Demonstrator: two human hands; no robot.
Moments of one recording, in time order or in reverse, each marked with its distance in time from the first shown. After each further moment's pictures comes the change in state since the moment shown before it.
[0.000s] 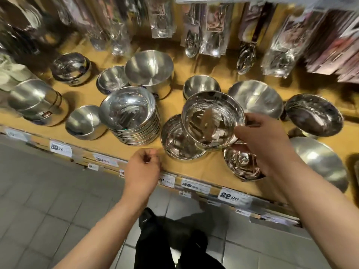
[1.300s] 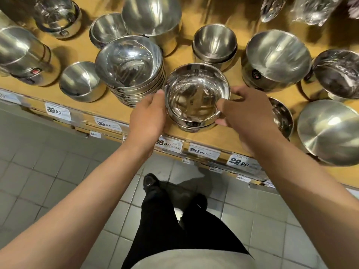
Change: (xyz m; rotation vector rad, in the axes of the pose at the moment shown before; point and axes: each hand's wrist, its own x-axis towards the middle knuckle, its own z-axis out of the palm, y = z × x) left_hand 0.015 0.031 -0.004 -0.088 -0.129 -0.056; right_hand -0.034 0.005 0.058 0.012 -0.060 0.095
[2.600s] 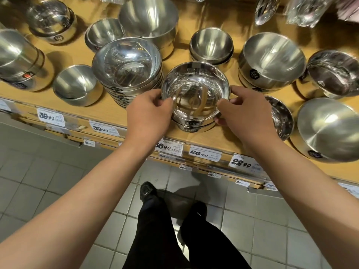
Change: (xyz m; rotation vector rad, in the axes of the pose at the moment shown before) left_hand 0.017 -0.012 0.000 0.169 0.023 0.336; right_hand -0.009 0.012 0.002 -0.257 0.043 -0.237
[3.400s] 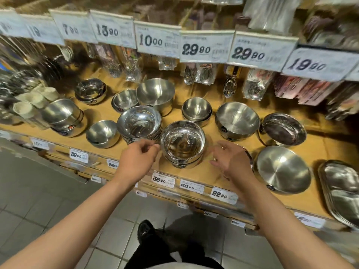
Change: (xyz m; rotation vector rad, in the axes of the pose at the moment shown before) left_hand -0.038 0.040 -0.051 0.044 -0.057 -0.052; right_hand -0.003 0.003 -0.033 0.237 -0.017 0.272
